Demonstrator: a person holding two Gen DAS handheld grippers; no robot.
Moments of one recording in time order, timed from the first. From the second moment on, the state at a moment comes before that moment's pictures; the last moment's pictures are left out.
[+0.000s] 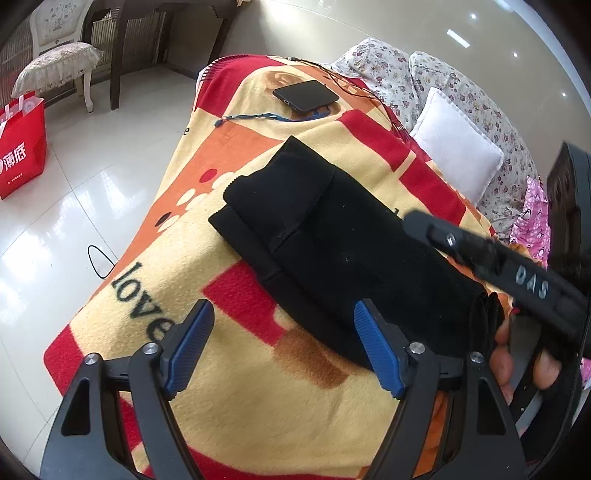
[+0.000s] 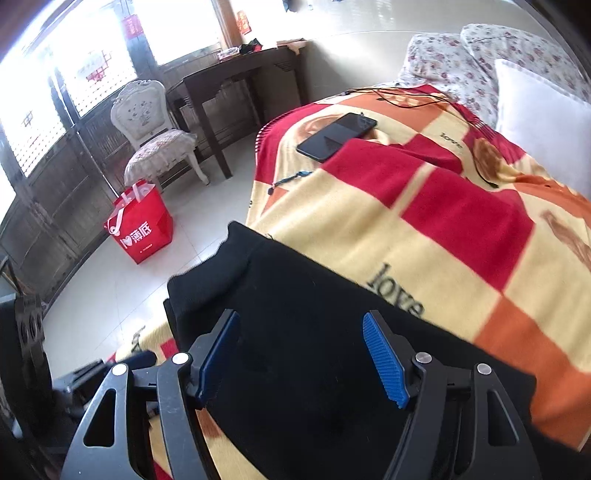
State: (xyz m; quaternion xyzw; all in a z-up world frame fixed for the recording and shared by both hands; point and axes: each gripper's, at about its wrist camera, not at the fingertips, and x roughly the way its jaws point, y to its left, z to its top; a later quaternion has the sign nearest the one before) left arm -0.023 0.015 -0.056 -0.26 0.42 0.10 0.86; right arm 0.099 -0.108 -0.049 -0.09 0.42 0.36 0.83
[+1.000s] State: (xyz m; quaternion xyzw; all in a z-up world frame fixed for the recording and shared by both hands) left arm -0.022 0.011 -0.058 -0.27 0.42 0.10 0.86; right arm 0.057 -0.265 -0.059 -0.03 0.41 0.22 0.88
